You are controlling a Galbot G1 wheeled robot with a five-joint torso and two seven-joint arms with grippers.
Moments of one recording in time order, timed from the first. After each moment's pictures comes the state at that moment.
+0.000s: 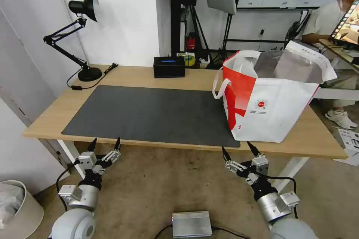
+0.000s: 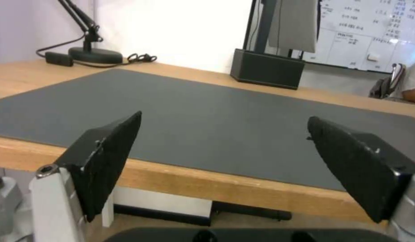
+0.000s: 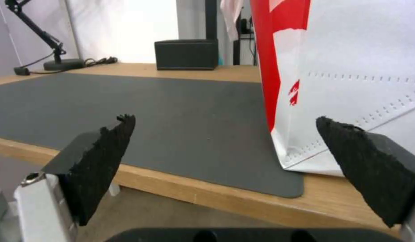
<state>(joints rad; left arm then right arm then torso) 1.55 -1.08 -0.50 -1.93 -0.55 -0.28 -0.10 -1.59 0.84 0.26 2.11 0.48 0.25 0.29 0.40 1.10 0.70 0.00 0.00</state>
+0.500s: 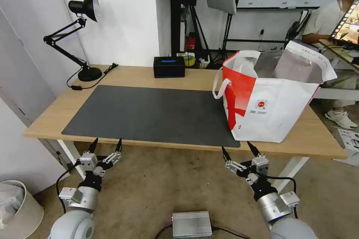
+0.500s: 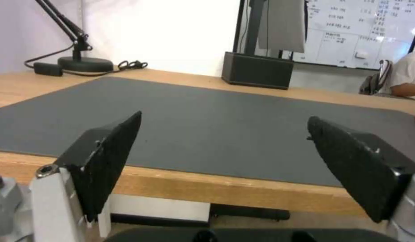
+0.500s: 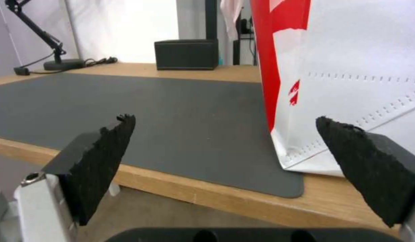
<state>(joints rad) 1.55 -1.07 -0.50 -1.92 -0.53 -0.31 -0.07 -1.59 0.84 0.26 2.11 0.48 0.25 0.29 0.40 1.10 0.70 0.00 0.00</state>
